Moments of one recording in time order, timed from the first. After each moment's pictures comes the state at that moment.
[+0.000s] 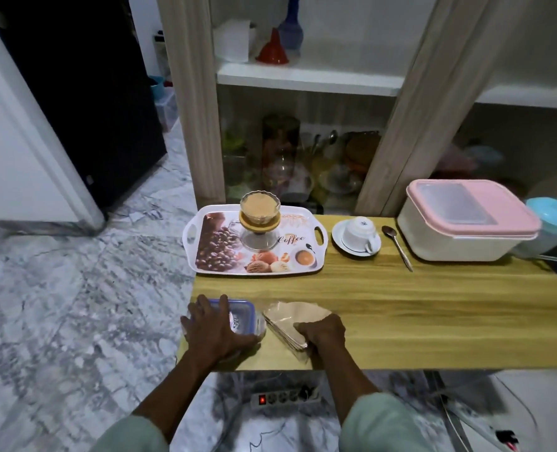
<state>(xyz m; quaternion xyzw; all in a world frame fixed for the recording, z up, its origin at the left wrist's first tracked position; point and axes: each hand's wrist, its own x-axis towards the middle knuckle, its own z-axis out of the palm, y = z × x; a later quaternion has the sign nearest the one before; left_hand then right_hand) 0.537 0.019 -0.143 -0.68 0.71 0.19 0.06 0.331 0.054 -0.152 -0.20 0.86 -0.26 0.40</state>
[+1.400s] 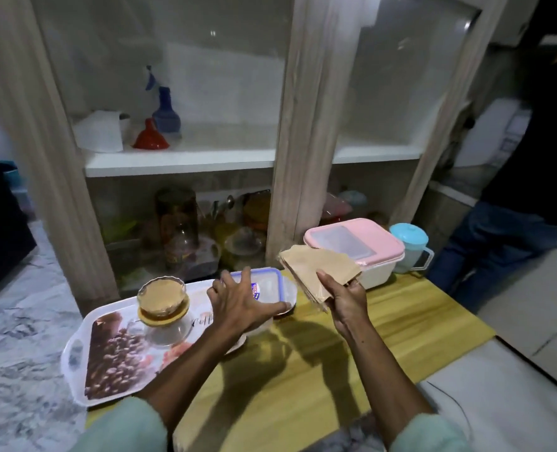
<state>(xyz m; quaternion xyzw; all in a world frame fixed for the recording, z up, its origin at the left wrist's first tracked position) 0.342 -0.068 -0.016 -0.50 0.83 0.19 -0.14 0.178 0.032 -0.018 -0.13 0.48 -0.81 0.31</state>
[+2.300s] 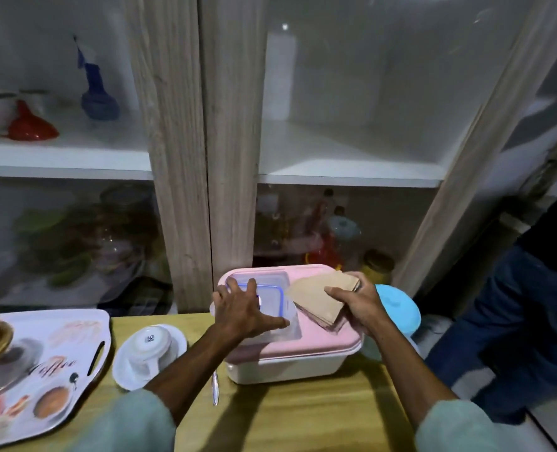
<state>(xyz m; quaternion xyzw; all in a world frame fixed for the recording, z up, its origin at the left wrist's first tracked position) -0.035 -0.126 -0.043 -0.59 0.79 0.16 -0.03 -0.260 -0.064 -0.032 -0.33 0.70 -0.53 0.35</state>
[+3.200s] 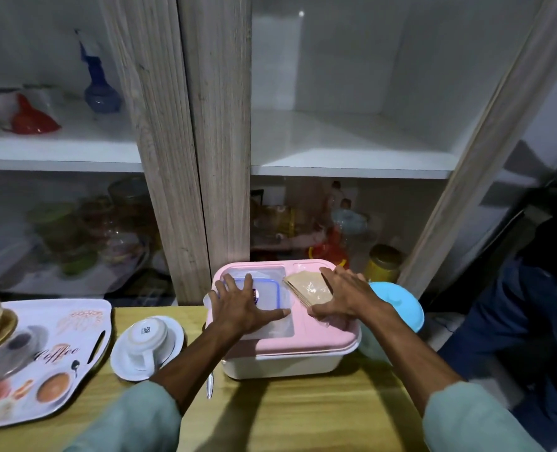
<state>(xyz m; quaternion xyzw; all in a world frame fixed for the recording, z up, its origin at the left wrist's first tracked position) -0.054 -0.127 -0.057 -0.63 0.76 0.15 -0.03 -0.273 -0.087 -0.022 -0.65 0.75 0.03 0.11</state>
